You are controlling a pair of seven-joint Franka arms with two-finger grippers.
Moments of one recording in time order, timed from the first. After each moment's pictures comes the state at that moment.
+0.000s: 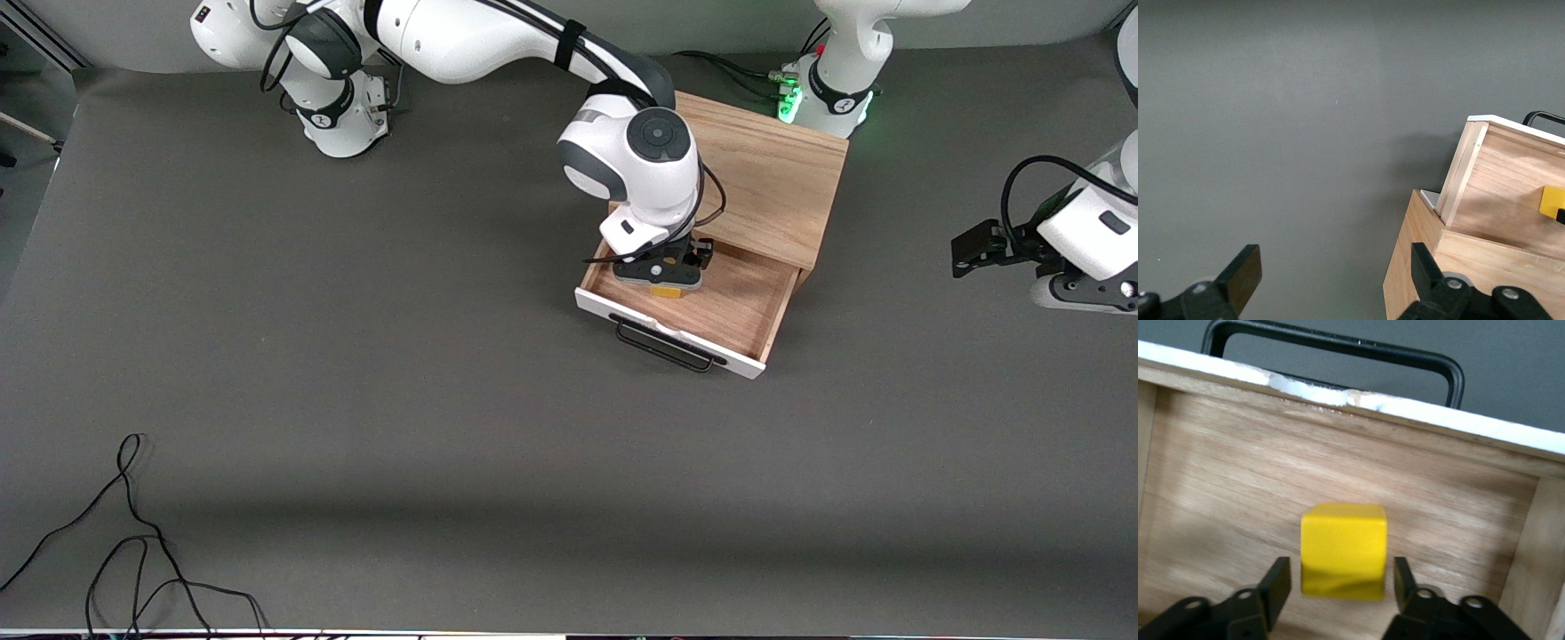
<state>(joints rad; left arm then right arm) -0.07 0.05 0.01 -1.59 0.02 1.59 0.05 0.91 0.89 0.08 -1.01 0.00 2.01 1.19</state>
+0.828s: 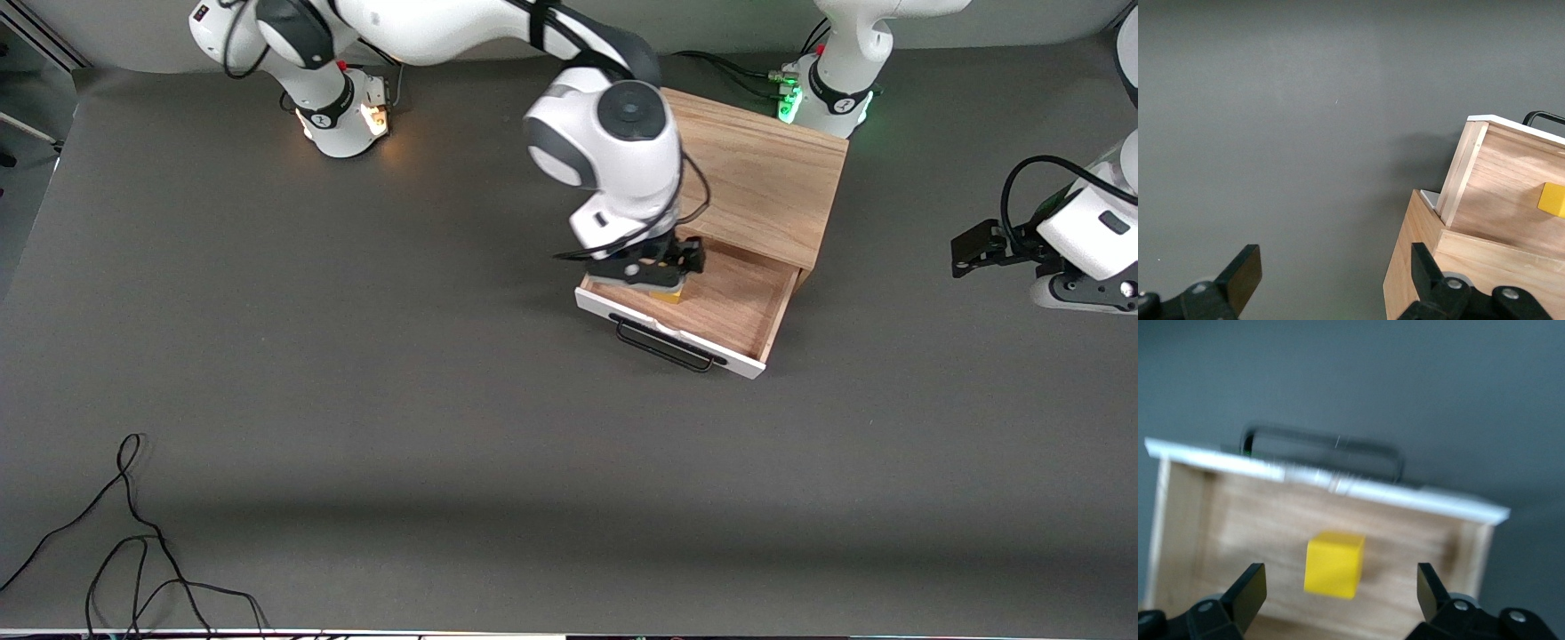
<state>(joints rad) -0.07 0.05 0.01 -1.59 0.02 1.59 0.05 0.82 0.77 0.06 -0.96 0.00 1.87 1.16</state>
